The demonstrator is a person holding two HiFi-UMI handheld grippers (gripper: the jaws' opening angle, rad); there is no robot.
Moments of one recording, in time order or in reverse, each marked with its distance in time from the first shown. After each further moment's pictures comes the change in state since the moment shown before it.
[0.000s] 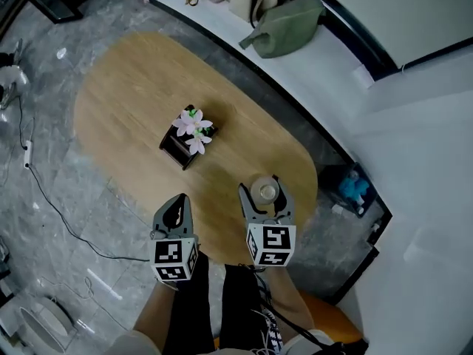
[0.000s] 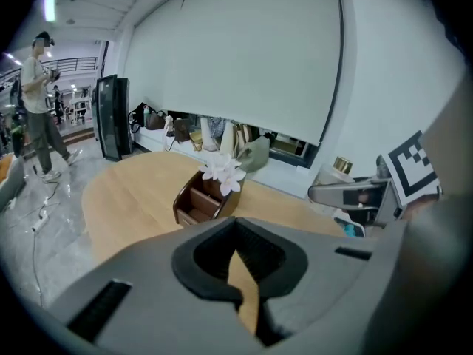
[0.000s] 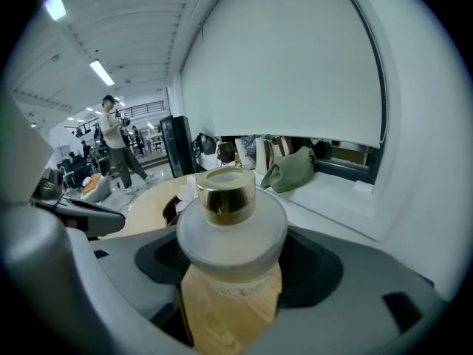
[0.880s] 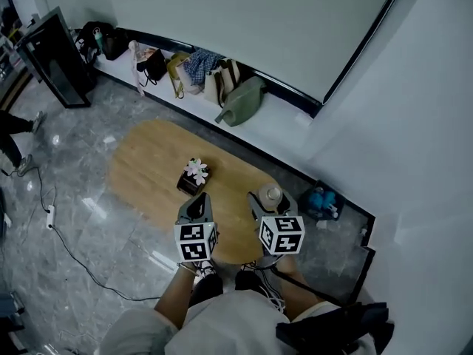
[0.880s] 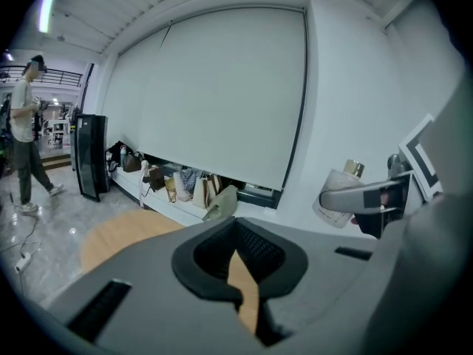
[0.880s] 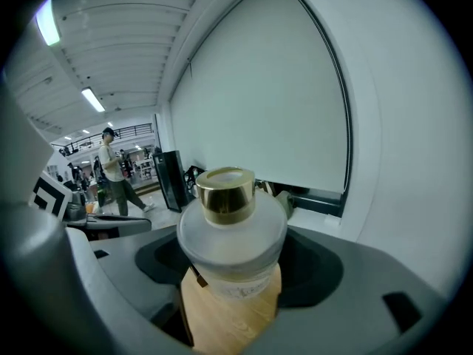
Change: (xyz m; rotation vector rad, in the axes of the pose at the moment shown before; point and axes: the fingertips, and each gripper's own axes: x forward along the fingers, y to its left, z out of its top) left arm -0.162 -0.093 0.182 0.090 -0.222 -0.162; right arm -0.223 0.015 0.178 0.097 -0.151 -0.088
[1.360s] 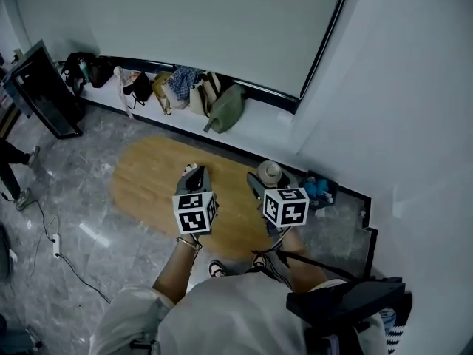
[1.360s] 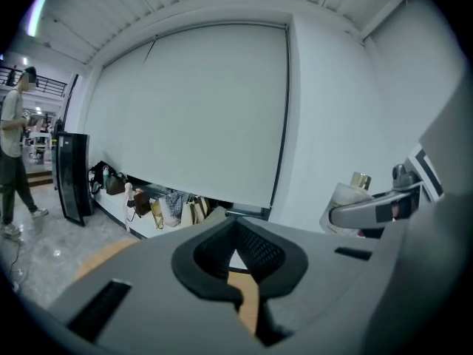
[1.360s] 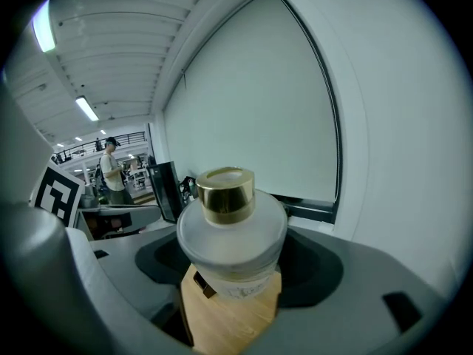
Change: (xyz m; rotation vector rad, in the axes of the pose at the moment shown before) left arm -0.017 -0.012 0.085 0.081 -0.097 -0.104; right arm -0.045 0.014 0.050 0.044 -0.051 -0.043
